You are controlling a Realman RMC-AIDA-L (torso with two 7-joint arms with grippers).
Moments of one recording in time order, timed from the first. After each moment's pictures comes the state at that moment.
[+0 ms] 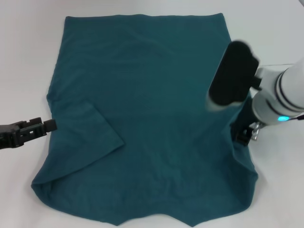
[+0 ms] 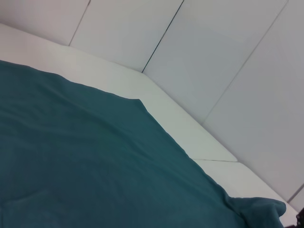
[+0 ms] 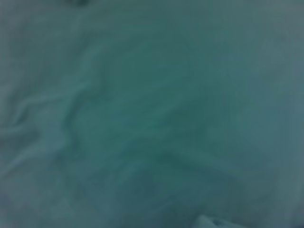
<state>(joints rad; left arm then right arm) -0.40 -2.09 0.55 0.94 1.99 1.55 -1.91 0.62 2.11 -1.56 -1.39 -2.93 -1.40 2.42</state>
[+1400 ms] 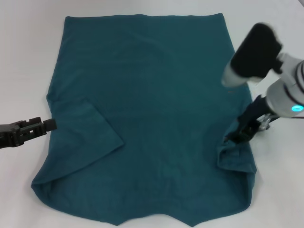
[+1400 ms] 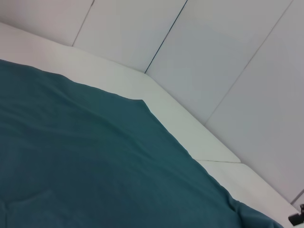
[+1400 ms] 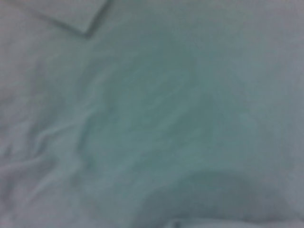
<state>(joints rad) -0.41 -2.09 0.55 0.93 1.99 1.54 -1.91 0.64 2.10 -1.34 -1.39 -2.82 -1.48 2.43</state>
